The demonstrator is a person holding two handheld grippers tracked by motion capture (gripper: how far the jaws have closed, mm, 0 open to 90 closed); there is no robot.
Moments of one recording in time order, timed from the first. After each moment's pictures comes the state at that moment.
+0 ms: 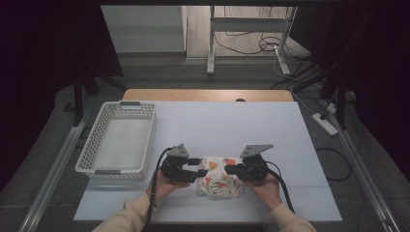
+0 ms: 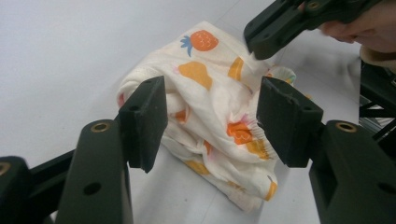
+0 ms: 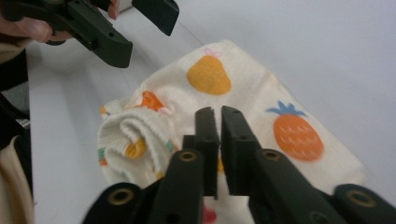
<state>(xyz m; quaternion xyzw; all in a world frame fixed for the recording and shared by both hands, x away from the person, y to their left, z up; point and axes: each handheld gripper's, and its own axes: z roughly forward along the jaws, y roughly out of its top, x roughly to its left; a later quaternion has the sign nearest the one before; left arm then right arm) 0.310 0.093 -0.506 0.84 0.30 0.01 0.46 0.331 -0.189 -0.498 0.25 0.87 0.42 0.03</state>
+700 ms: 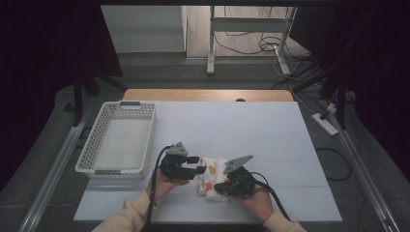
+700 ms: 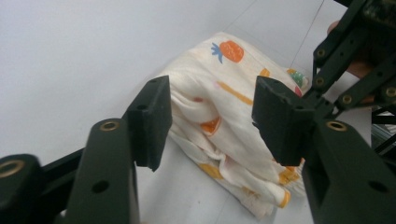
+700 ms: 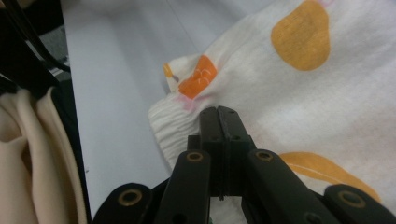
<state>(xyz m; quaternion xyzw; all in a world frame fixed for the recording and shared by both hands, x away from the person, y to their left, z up) 0.315 0.095 -0.505 0.83 0.31 0.02 0.46 0.298 -0.154 -0.514 0.21 0.91 0.35 -0.03</state>
